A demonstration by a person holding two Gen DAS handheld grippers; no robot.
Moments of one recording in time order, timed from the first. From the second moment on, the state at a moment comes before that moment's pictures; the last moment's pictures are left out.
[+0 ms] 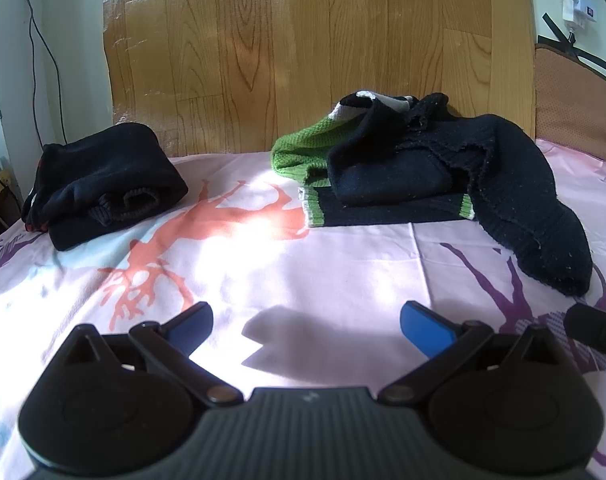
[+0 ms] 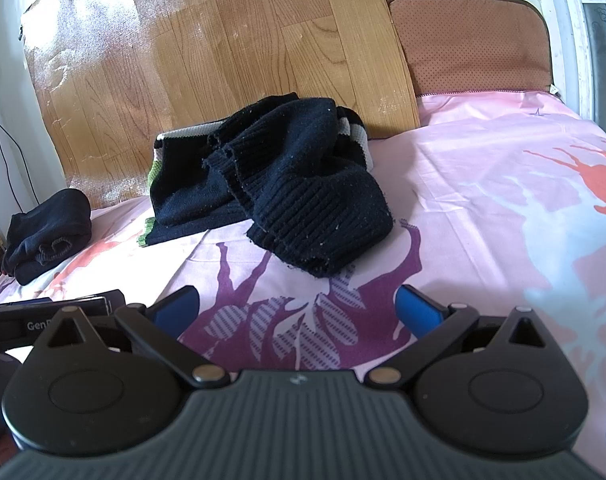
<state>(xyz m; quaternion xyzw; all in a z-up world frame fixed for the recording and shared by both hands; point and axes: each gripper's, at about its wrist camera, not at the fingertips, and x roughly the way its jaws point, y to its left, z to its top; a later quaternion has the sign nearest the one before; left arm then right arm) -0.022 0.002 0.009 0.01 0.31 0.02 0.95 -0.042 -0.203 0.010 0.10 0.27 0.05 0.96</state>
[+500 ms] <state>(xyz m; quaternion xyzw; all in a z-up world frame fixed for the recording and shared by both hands) -0.019 0.006 0.009 0.00 0.32 0.03 0.95 -0.043 -0.203 0.011 0.10 0.27 0.05 0.96</state>
